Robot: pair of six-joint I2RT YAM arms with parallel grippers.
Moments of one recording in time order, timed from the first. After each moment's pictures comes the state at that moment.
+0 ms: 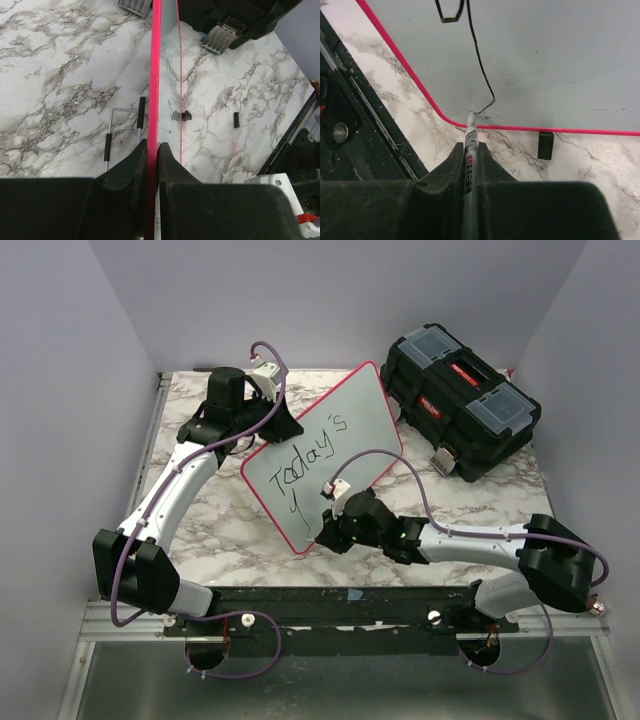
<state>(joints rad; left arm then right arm) -0.30 1.42 1.31 -0.40 0.58 -0.14 1.07 1.41 0.69 0.17 0.01 0.35</state>
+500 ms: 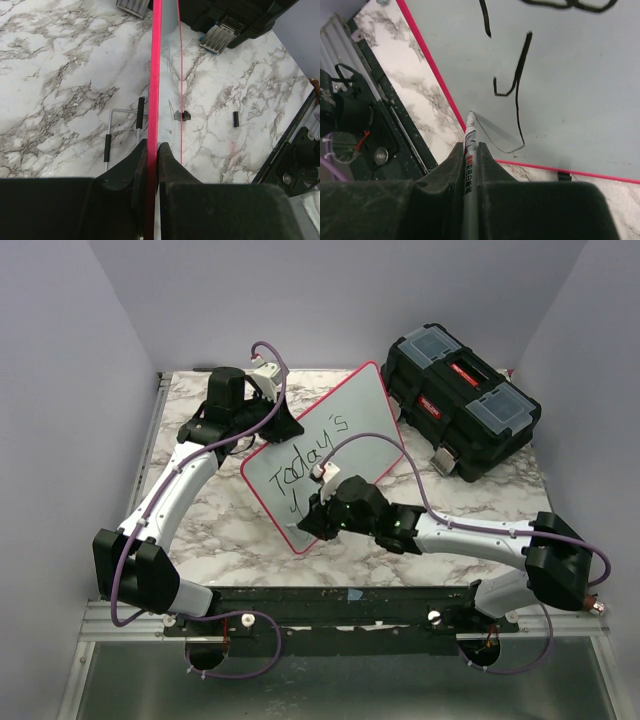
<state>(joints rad) -0.30 1.42 1.31 -0.39 0.59 -0.13 1.08 1.44 0.86 0.12 -0.02 0.35</state>
